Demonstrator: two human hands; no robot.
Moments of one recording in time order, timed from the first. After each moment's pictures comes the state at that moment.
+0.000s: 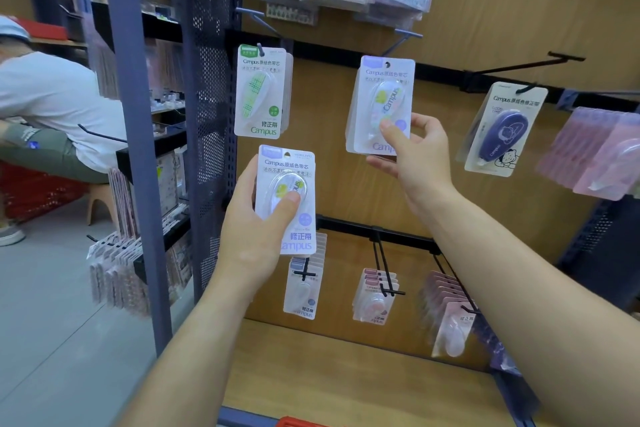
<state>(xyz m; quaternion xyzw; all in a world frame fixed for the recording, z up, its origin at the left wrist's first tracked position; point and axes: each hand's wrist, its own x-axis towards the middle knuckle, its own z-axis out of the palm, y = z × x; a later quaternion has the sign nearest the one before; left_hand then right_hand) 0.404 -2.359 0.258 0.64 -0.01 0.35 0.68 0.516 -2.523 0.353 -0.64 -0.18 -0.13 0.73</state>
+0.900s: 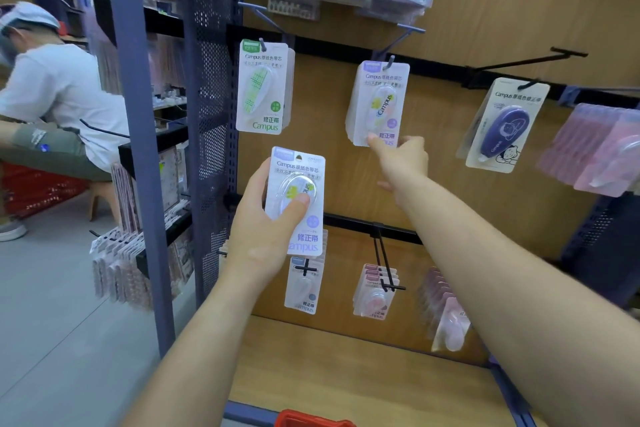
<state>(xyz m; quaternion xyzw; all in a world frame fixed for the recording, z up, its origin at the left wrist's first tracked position) 0.405 -2.365 0.254 0.64 0.00 0.33 0.70 0.562 -2.506 0.336 -0.80 -0.01 -0.12 0.59</state>
